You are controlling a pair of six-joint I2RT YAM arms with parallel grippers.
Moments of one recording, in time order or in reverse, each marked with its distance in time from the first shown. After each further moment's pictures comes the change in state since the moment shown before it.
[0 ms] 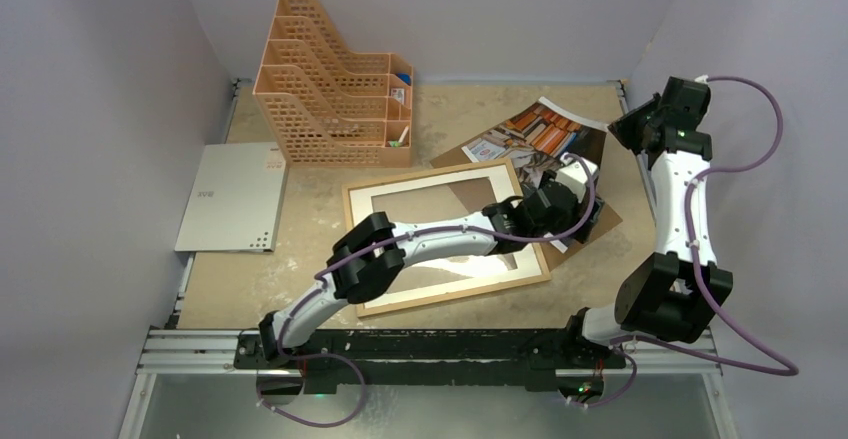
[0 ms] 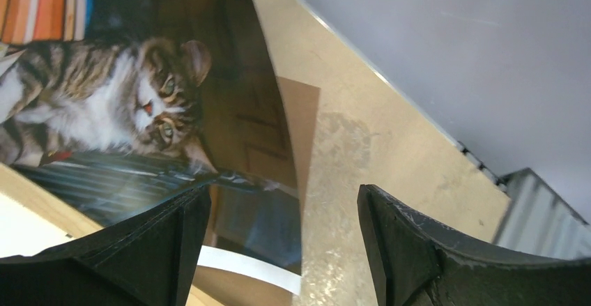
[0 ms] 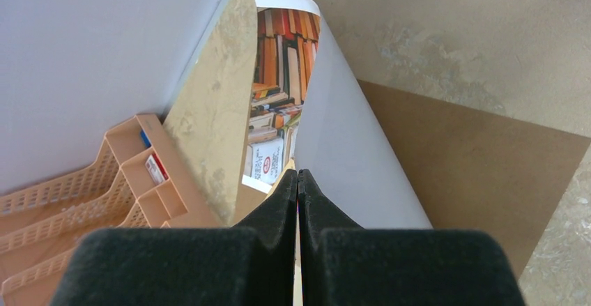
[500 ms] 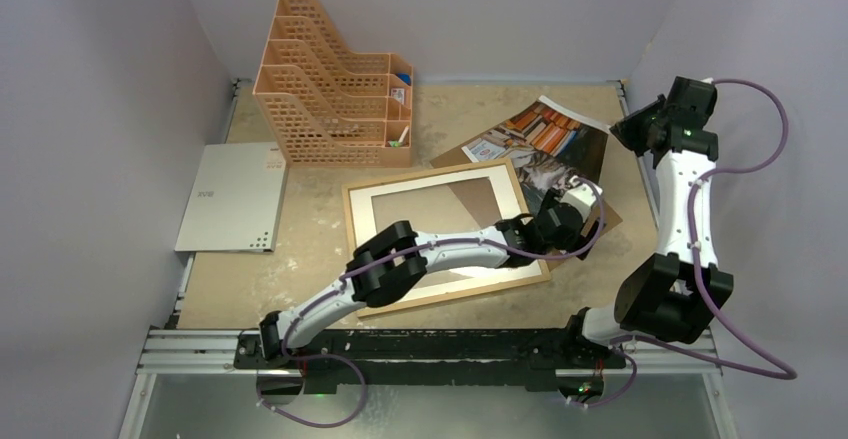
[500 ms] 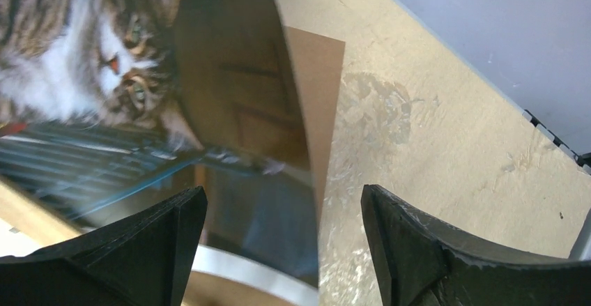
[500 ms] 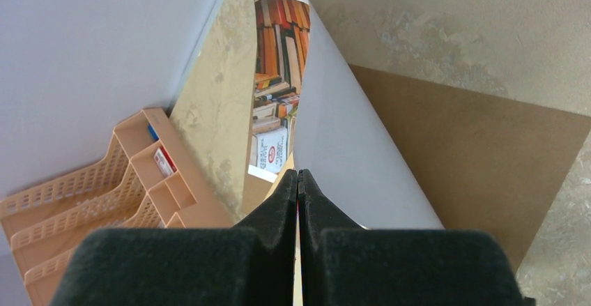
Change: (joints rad) left arm -0.029 0.131 0.027 0.025 -0.100 0.032; right arm -0.024 -0.001 0.021 -0.057 -0.040 0.026
